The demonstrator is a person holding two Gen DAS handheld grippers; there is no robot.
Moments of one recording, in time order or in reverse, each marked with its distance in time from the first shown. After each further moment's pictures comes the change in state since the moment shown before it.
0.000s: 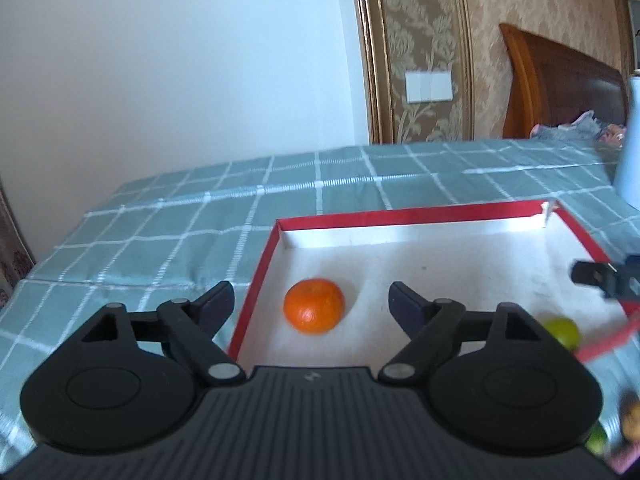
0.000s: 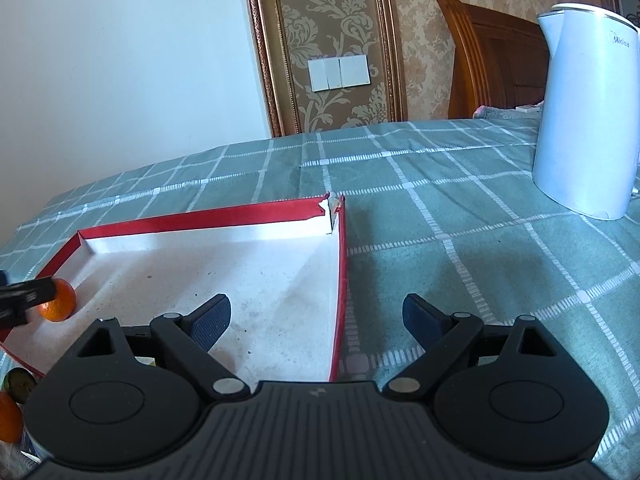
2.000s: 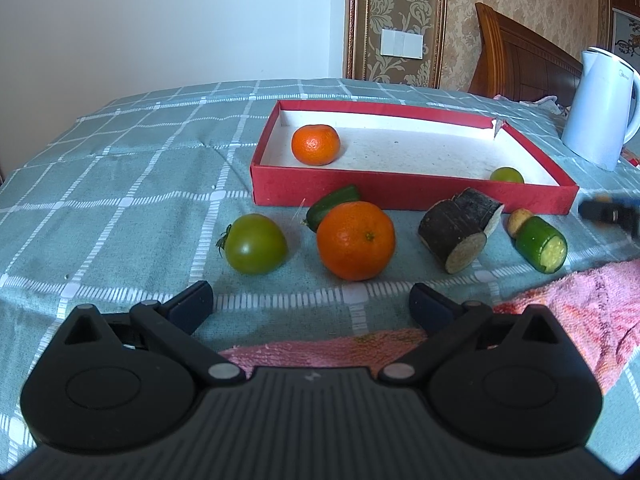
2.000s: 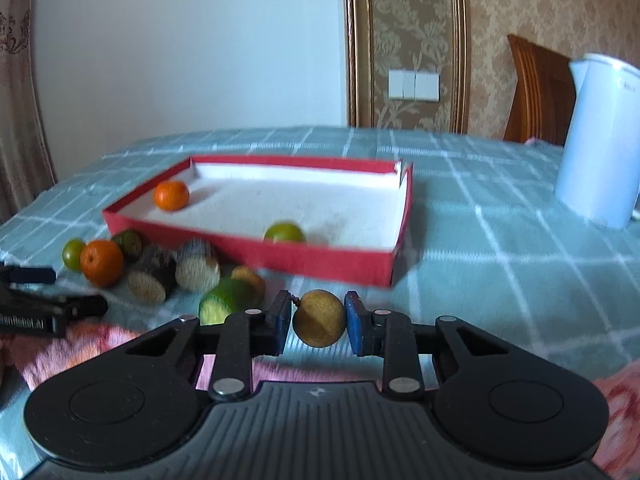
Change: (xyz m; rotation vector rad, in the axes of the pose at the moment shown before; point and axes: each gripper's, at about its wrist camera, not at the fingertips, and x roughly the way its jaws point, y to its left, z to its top) left arm -0.055 0.040 -0.095 -0.068 0.140 -0.152; right arm -0.104 0.026 -0.065 -0.217 -0.039 0.132
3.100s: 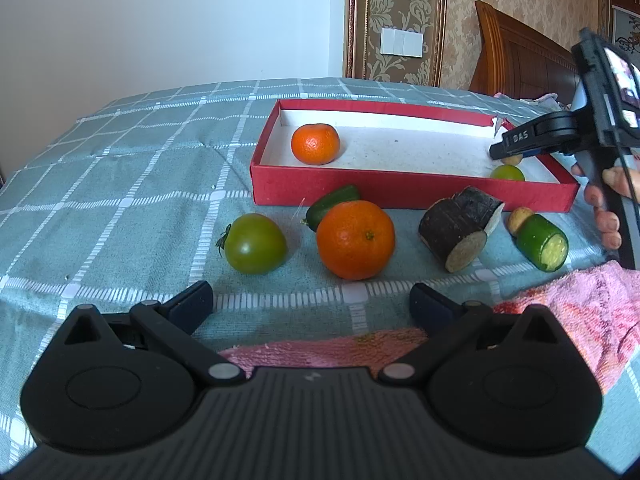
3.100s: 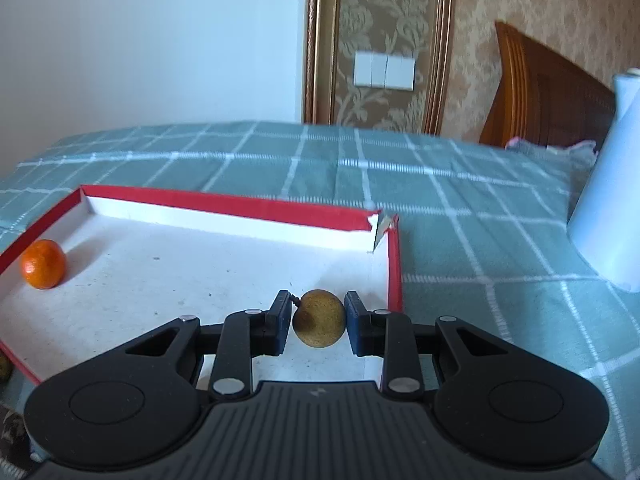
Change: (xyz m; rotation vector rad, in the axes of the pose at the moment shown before) left arm 0.000 0.000 0.000 0.004 0.001 0.002; right arm 0.146 -0.023 0.069 0.010 0.129 -0.138
